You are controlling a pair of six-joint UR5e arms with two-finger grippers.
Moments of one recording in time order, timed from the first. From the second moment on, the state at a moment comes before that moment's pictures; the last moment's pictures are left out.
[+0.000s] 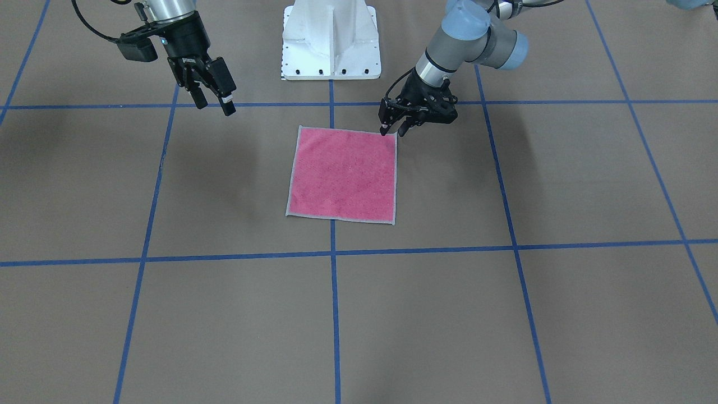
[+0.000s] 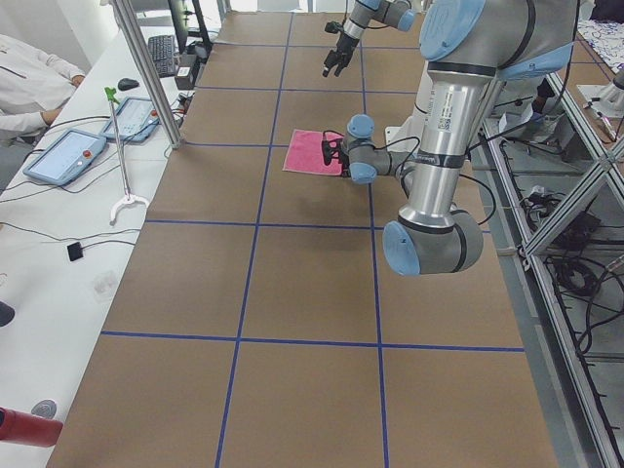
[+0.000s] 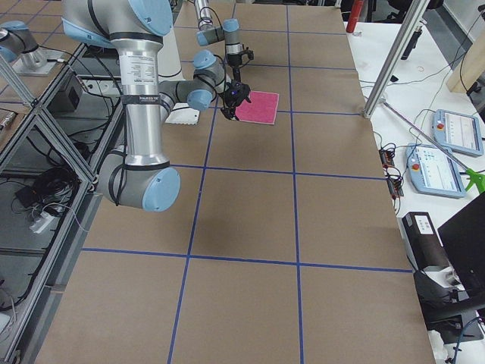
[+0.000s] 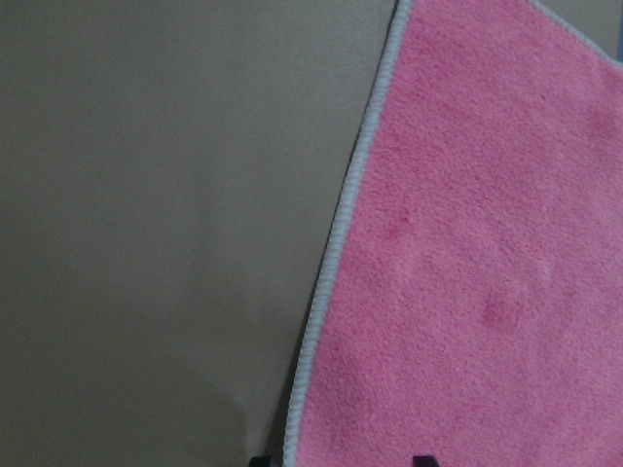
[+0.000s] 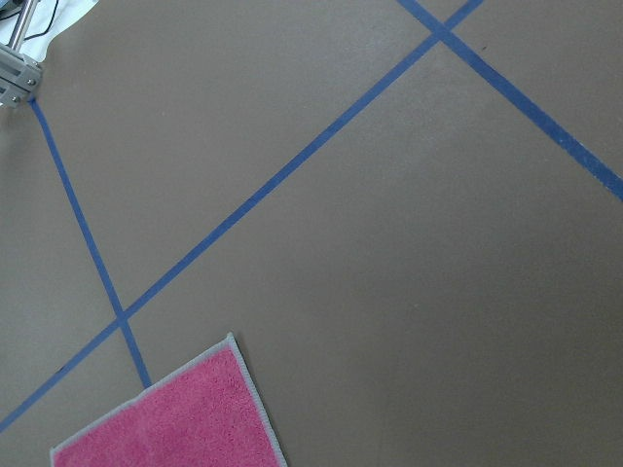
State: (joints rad) left arm -0.32 -1.84 -1.81 -2.23 -1.71 -1.63; right arm 0.35 -1.49 2.27 -1.31 1.40 2.00
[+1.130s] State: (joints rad) left arm -0.32 -1.85 -1.79 -2.23 -1.71 -1.62; right arm 0.35 -1.49 2.27 -1.31 1.40 2.00
